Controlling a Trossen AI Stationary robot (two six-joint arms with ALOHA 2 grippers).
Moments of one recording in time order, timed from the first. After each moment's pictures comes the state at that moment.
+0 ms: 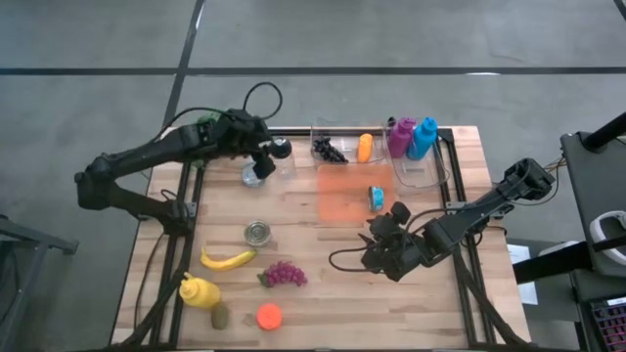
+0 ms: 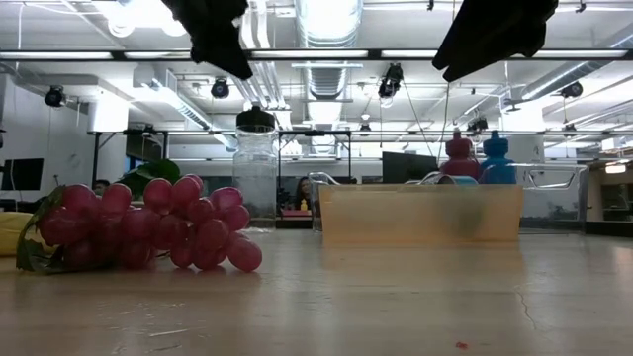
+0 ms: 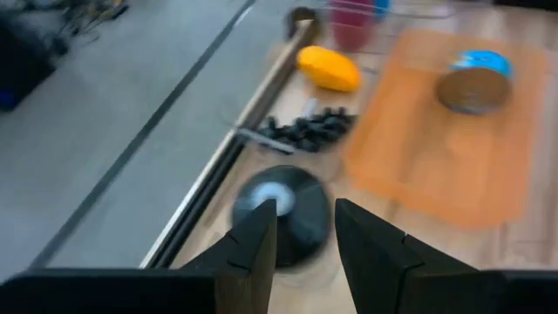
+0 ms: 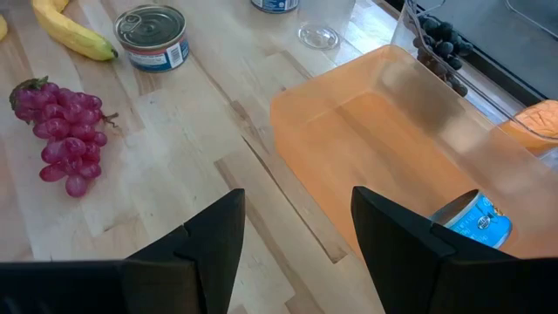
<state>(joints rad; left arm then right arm) 0.38 1.25 1.24 -0.70 -0.21 0.05 0.53 1.44 1.09 -0.74 0.79 0.92</state>
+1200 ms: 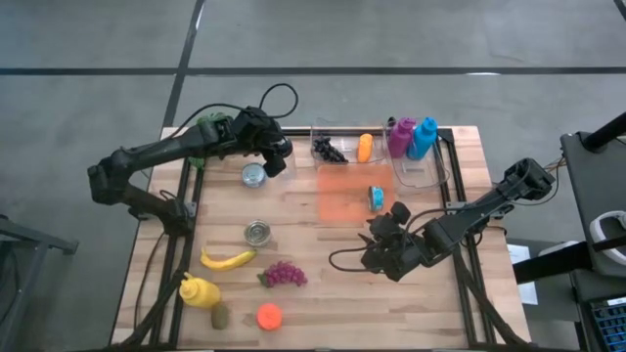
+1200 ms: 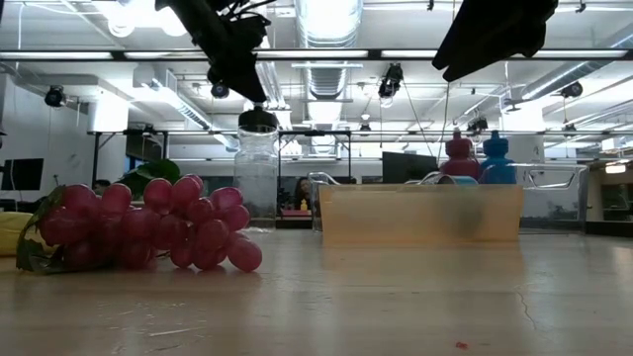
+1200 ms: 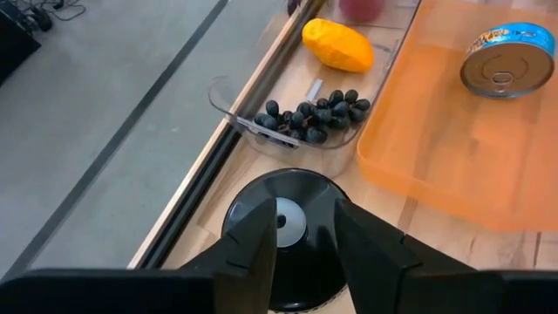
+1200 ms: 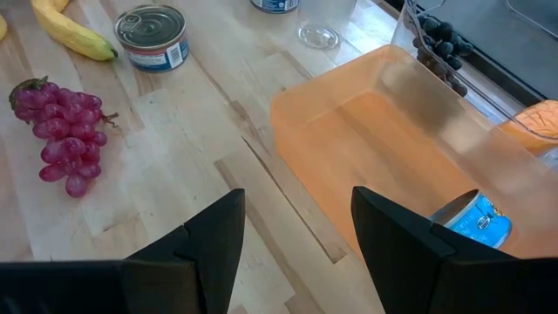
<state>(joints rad) 0.43 1.38 1.24 -0.64 -0.16 0.09 0.53 1.44 1.09 -0.74 0.79 0.92</state>
